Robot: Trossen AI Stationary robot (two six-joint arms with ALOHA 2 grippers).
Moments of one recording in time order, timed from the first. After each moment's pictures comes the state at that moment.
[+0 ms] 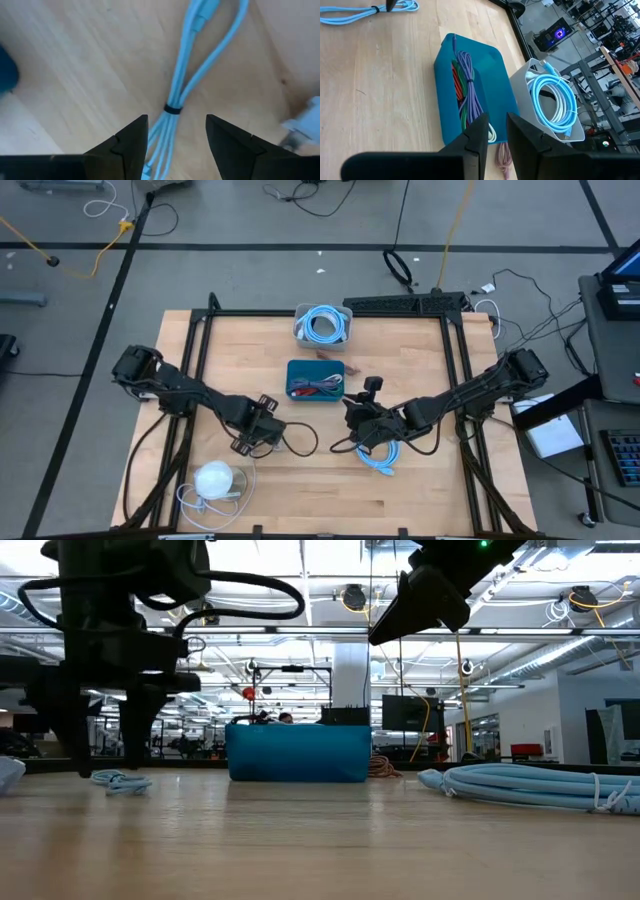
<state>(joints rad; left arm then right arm) -0.30 1.62 0.89 -0.79 -0.11 0.23 0.36 1.57 1.04 -0.28 0.86 0.00</state>
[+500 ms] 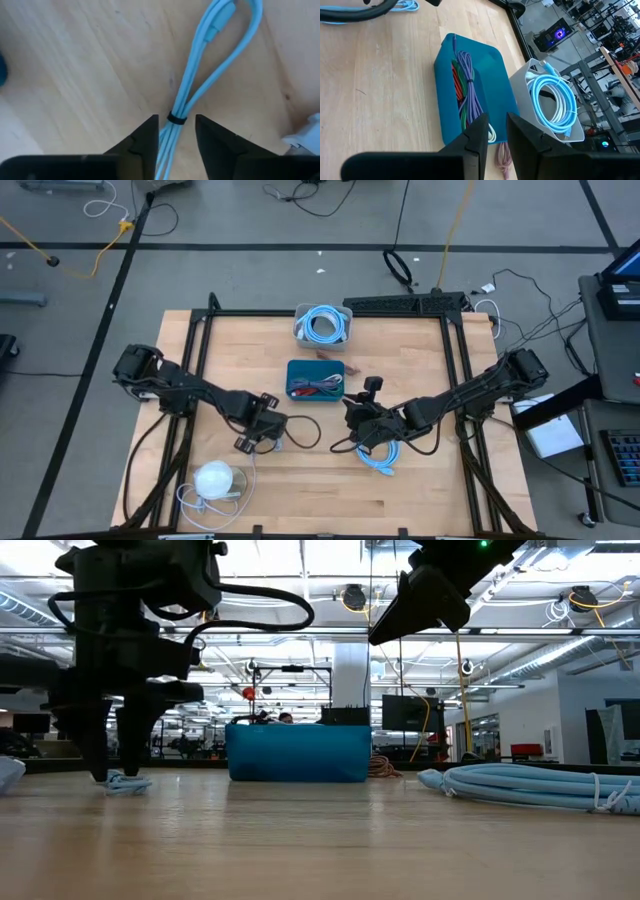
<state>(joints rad) -0.25 1.62 0.87 -0.73 -0.04 0.21 0.36 1.57 1.04 -0.28 0.86 0.00</state>
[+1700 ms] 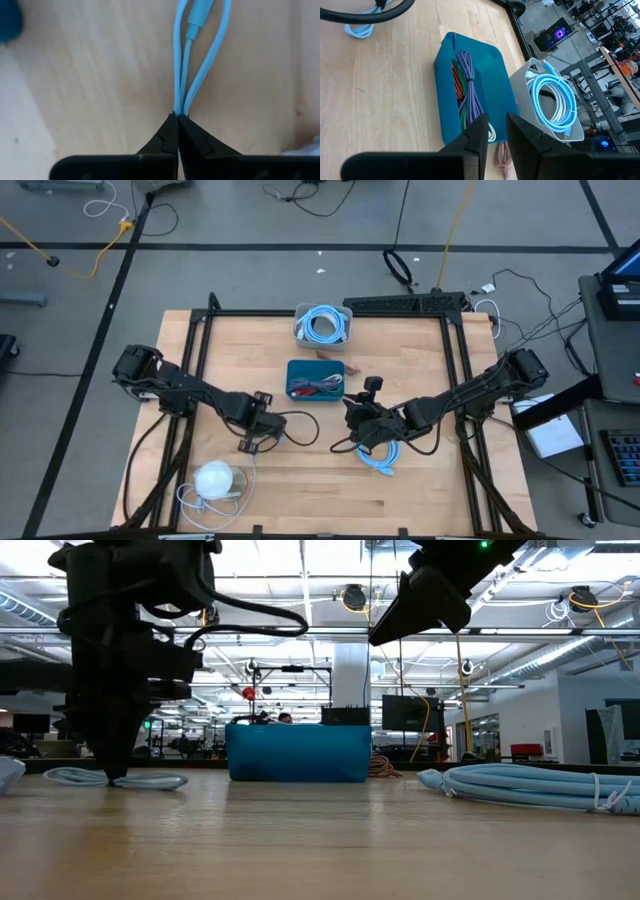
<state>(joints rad) -0.27 1.62 0.87 -0.77 -0.09 -0.02 0.36 1.57 1.04 -0.29 0.86 0.00</state>
